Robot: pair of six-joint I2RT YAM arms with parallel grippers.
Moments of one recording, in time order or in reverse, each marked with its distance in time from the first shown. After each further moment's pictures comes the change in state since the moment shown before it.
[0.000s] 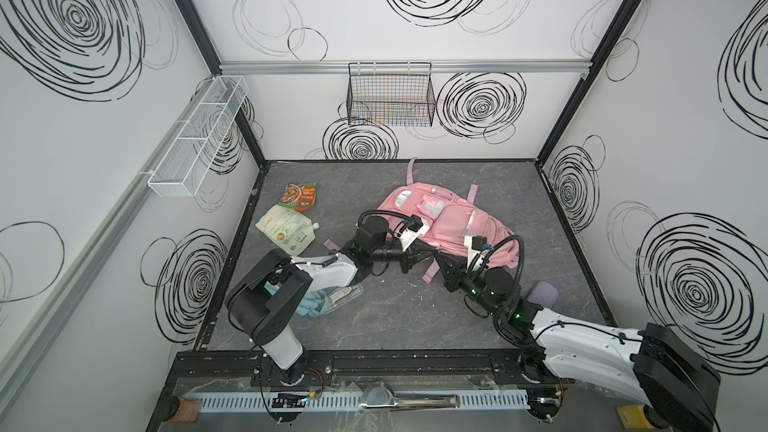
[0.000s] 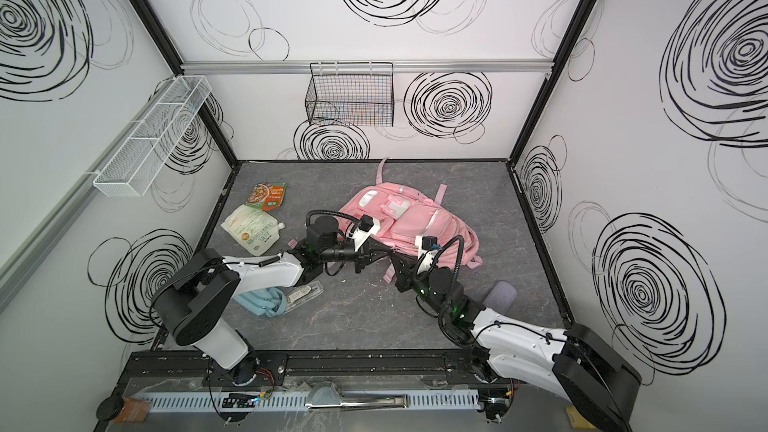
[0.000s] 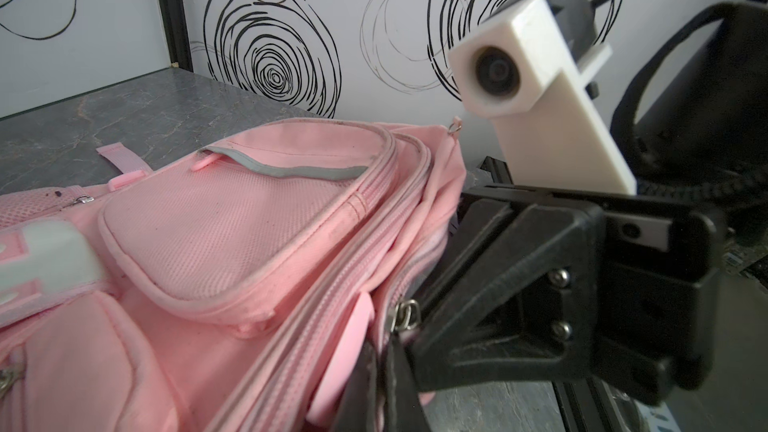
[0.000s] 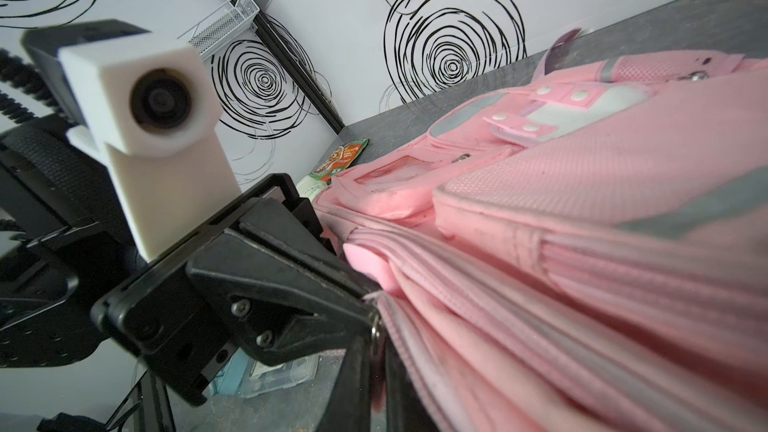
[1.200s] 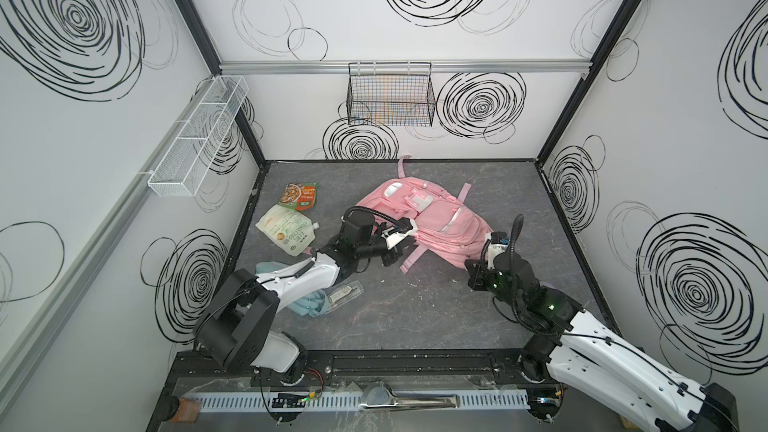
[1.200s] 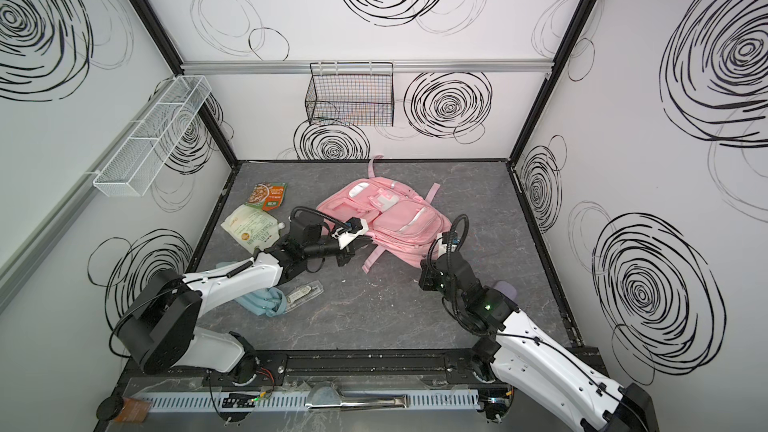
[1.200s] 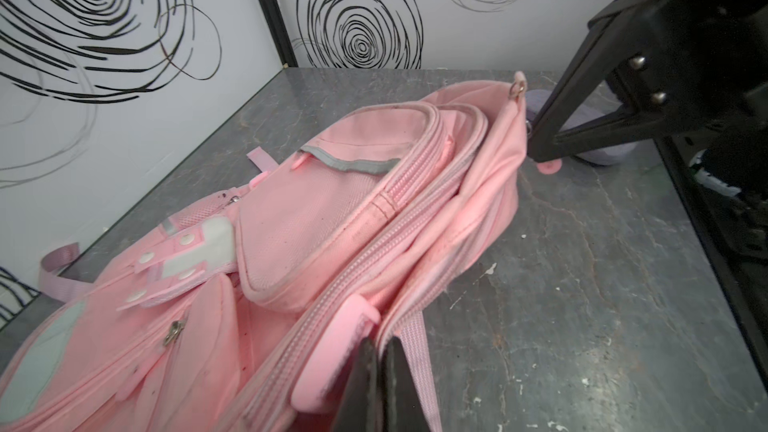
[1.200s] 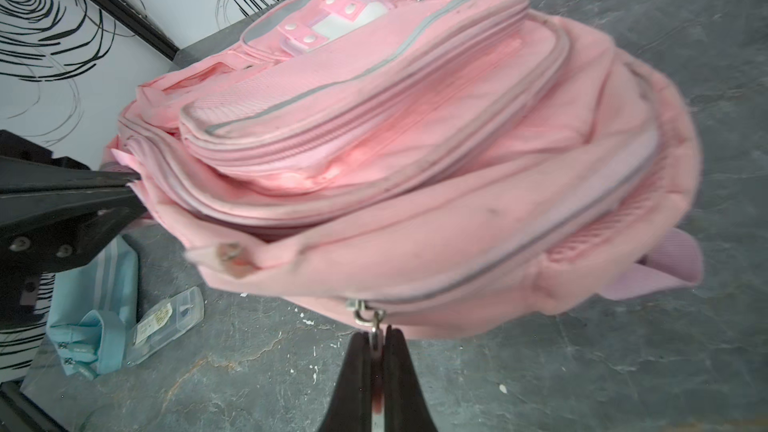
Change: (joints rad) left arm 0.107 -0.215 -0.011 -0.362 -0.237 0.457; right arm -0.158 -0.280 0.297 -1.069 0.031 0.038
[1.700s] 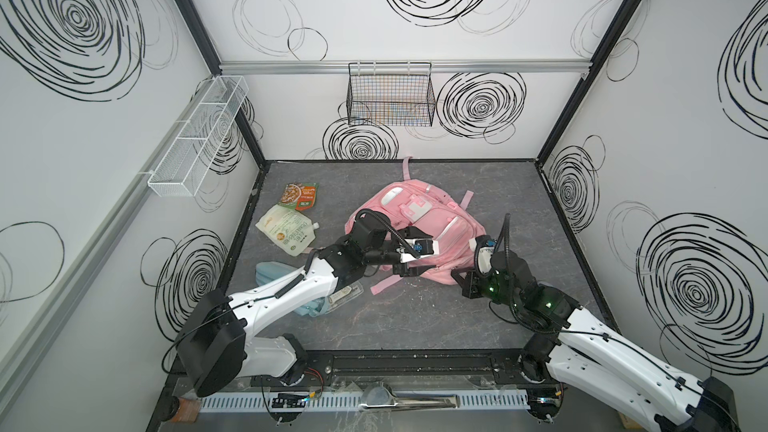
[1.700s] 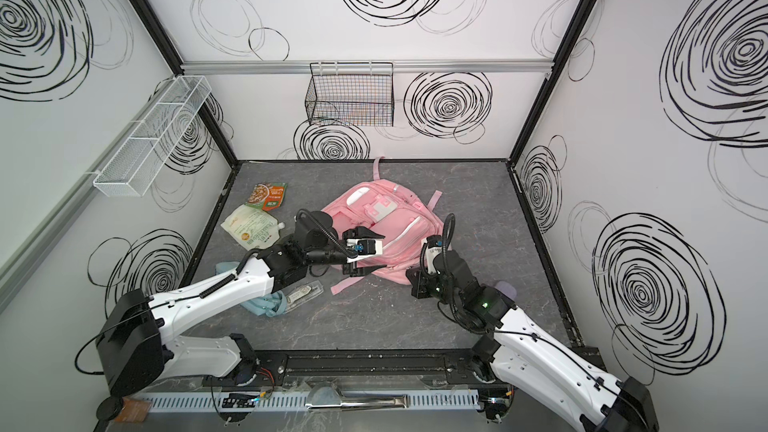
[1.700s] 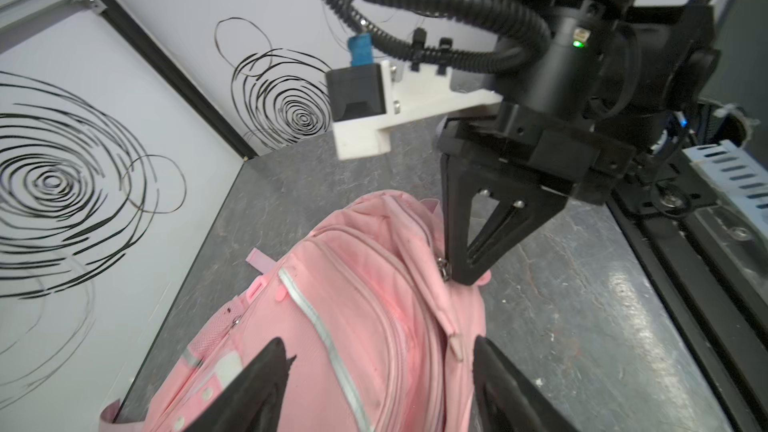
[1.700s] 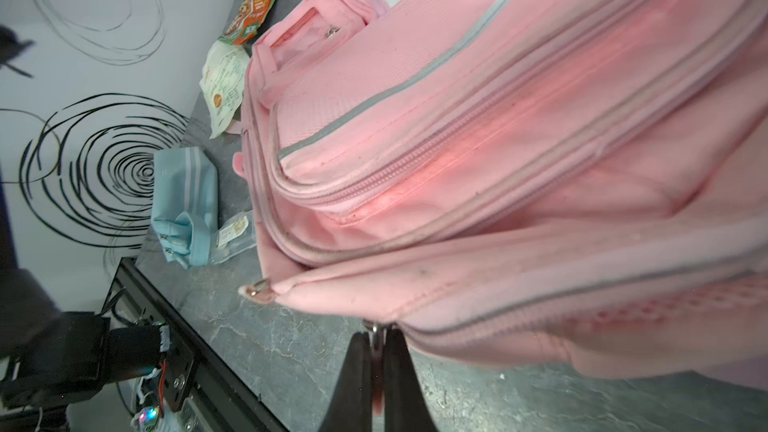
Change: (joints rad) left arm -0.210 -0.095 0.153 -0.267 0.000 0.278; right arm 0.045 0.038 0.011 0.026 -0.284 -0.029
